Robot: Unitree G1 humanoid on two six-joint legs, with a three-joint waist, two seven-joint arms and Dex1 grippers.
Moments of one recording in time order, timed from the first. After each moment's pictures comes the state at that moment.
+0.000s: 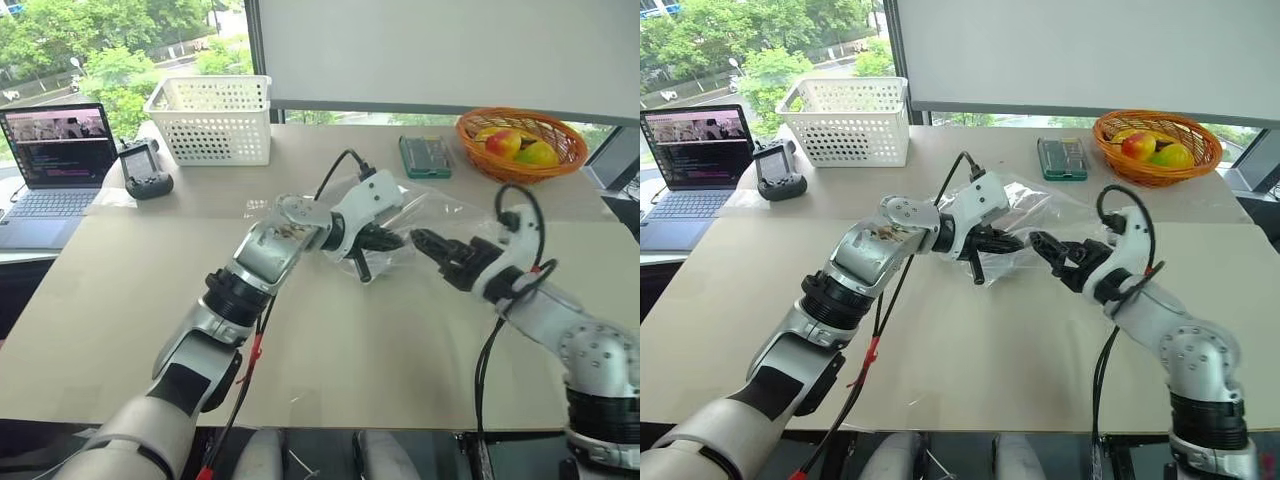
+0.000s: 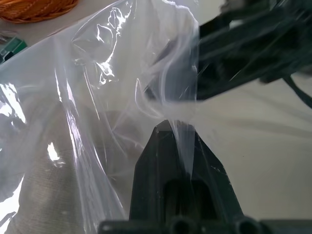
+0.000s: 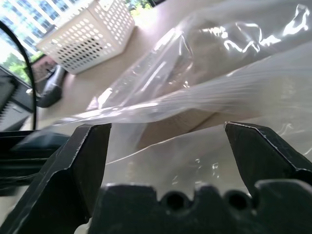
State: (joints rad) left arm -1.03 0.21 -0.36 0.12 -0.16 0.83 -0.91; right arm -0.35 -0.57 -0.17 -0.25 1.16 0.79 -0.07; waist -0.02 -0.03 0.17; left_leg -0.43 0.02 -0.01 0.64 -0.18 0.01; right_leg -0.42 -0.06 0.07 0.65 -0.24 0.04
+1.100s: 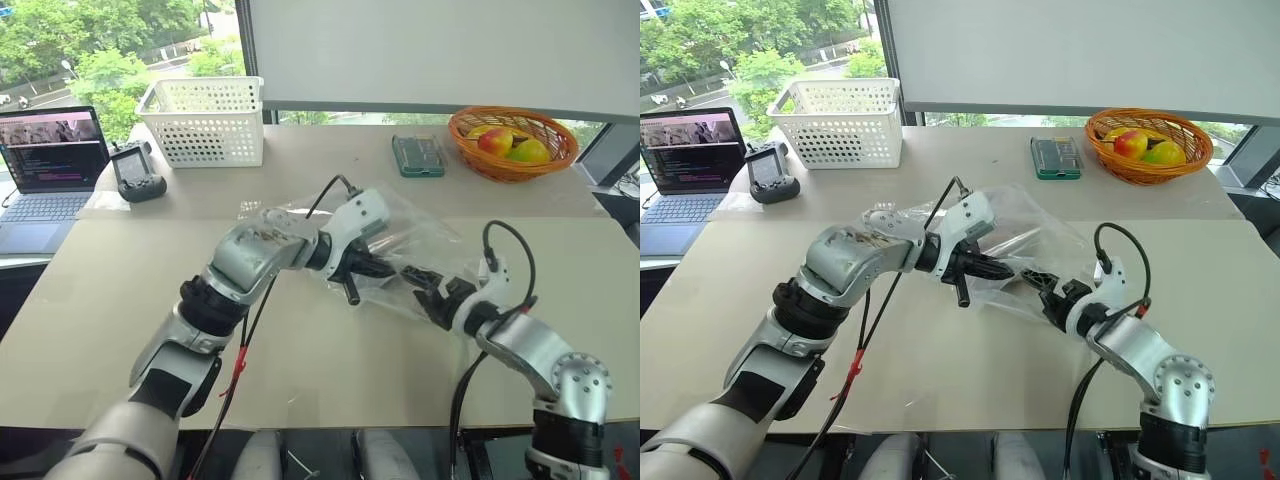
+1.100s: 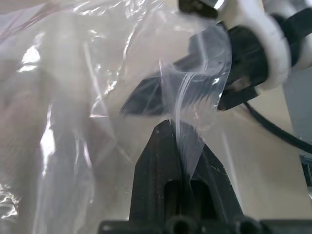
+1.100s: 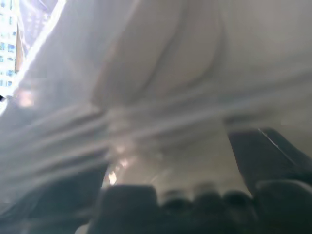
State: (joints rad) left arm -0.97 0.32 -0.40 -0.08 -0.35 1.05 -0.89; right arm -0.18 -0.37 -0.33 -0.26 1.90 0.92 -0.68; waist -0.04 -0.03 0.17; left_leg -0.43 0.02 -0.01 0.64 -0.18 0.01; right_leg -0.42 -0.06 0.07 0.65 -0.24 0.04
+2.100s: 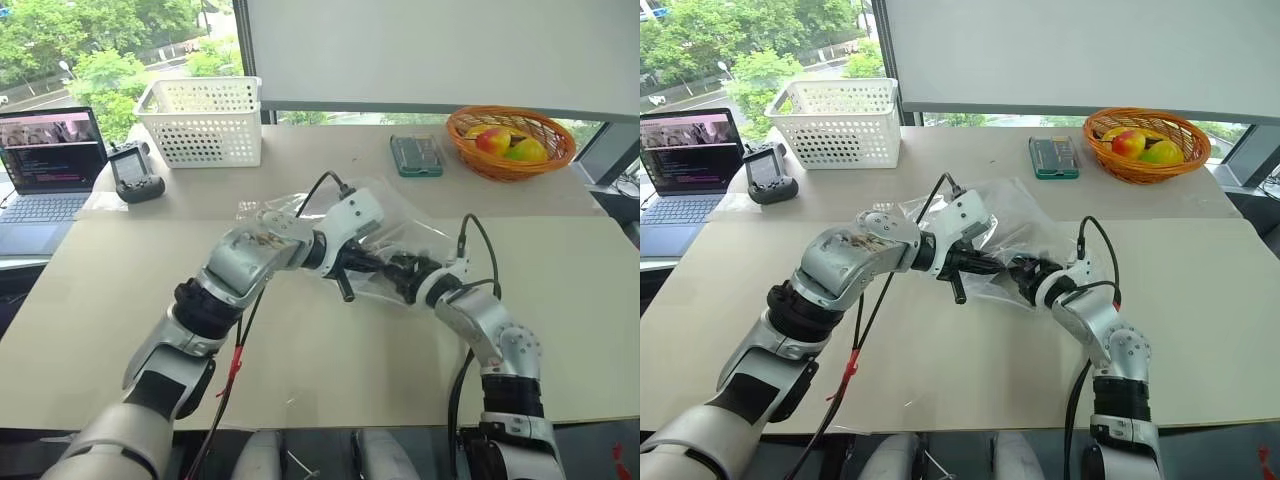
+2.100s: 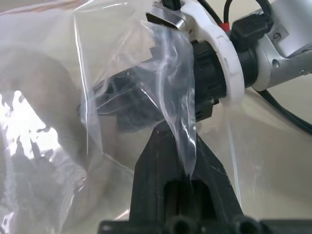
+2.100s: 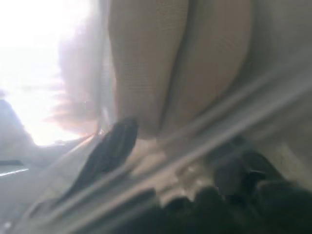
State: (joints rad) left arm -0.96 0.35 -0.41 -0.09 -0.32 1.02 -0.82; right arm -0.45 -0.21 -0.28 0.15 1.75 0.72 -0.44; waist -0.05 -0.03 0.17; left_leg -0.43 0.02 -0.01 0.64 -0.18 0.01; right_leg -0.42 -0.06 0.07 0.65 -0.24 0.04
